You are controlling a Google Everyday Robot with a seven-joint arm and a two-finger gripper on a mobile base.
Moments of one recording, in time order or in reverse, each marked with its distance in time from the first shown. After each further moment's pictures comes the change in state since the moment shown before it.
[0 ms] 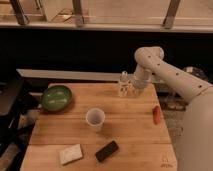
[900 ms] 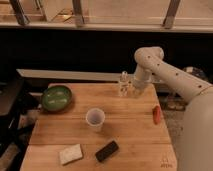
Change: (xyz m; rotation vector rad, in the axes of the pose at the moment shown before) arm 0.001 -0.011 0.001 0.050 -0.001 0.004
